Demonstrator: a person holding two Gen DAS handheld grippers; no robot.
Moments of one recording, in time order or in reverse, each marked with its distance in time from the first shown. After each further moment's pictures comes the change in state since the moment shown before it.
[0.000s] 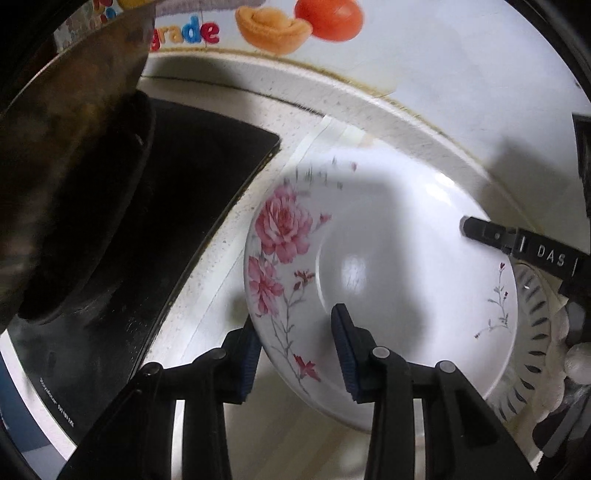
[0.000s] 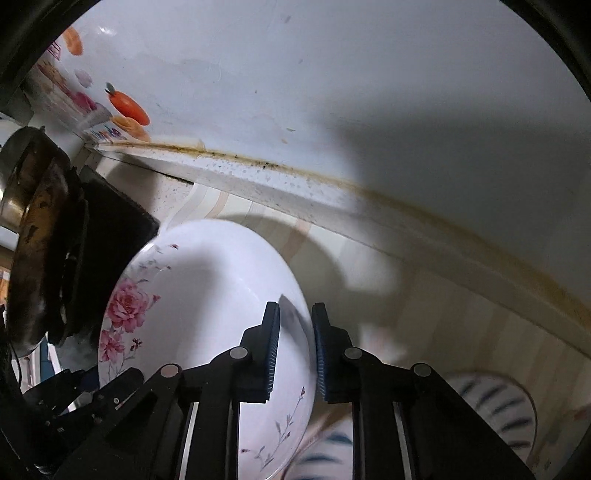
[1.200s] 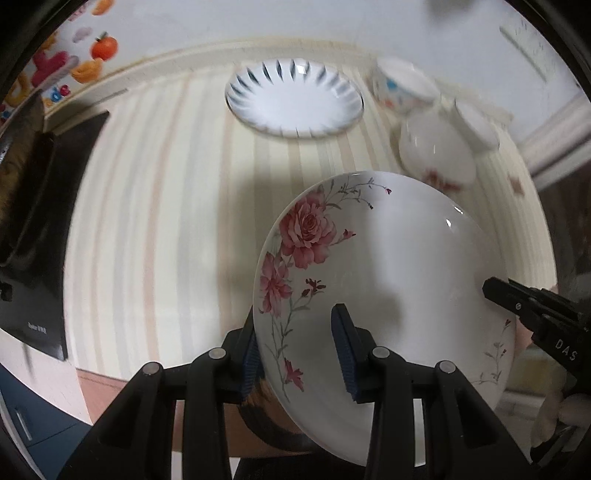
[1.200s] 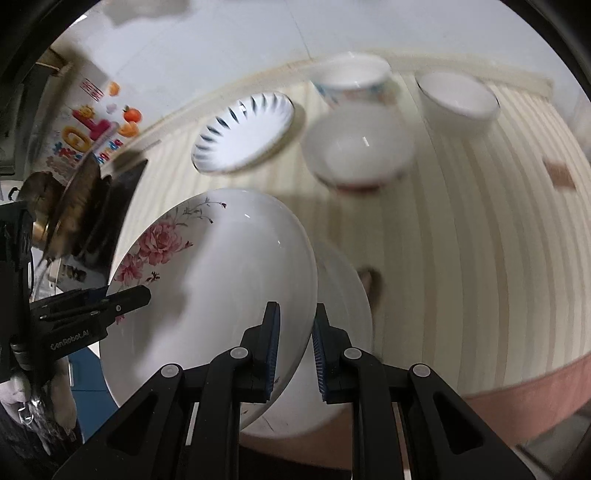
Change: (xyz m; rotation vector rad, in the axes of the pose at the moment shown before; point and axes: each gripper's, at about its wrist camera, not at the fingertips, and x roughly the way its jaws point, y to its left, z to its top) left arm -0.113 -0.122 -0.247 0.549 0.147 -0.143; right arm -0.236 -0.074 -0.423 0.397 -0.117 -0.085
